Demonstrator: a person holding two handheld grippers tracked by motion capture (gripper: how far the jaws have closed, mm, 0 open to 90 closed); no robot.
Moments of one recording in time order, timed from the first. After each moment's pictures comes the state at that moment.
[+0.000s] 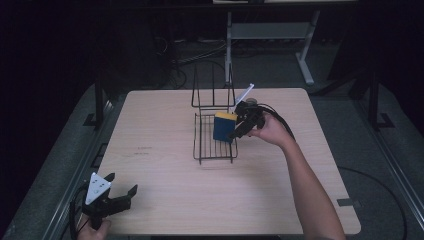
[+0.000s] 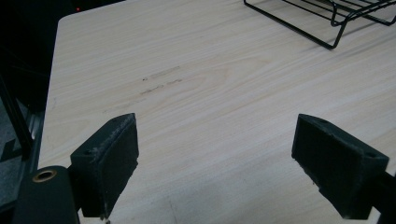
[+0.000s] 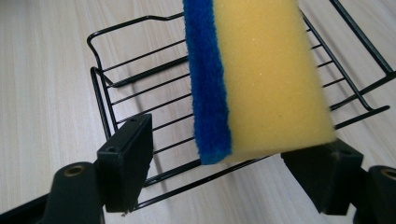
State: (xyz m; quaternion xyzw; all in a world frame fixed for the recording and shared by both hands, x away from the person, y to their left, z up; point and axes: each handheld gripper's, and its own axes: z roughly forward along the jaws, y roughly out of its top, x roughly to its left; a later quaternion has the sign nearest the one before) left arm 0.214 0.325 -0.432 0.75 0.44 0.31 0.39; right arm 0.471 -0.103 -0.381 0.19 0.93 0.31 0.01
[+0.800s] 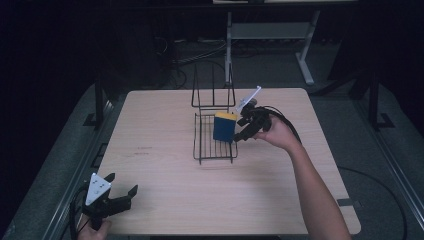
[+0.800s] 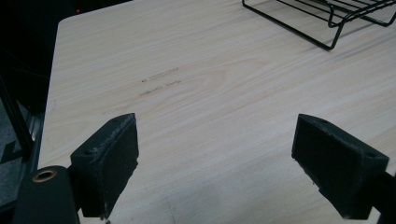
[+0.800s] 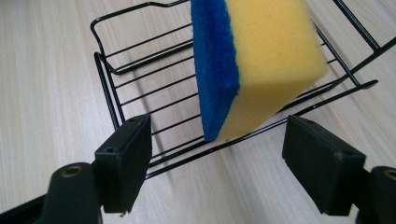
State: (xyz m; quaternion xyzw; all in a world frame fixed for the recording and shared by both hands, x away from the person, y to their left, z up) left arm 0.213 0.324 -0.432 0.75 0.44 0.31 0.39; right arm 0.459 -0.119 -0.379 0.20 0.93 0.31 0.02
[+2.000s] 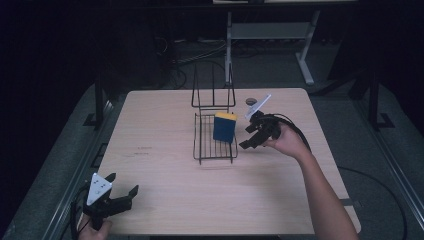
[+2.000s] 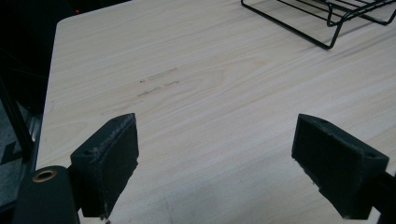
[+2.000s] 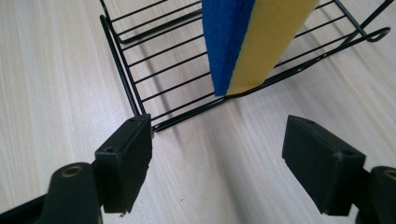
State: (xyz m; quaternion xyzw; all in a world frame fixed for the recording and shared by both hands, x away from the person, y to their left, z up) left arm 0.213 0.322 -0.432 0.75 0.44 0.31 0.39; right arm 0.439 -0.144 -0.389 0.21 0.93 0.30 0.02
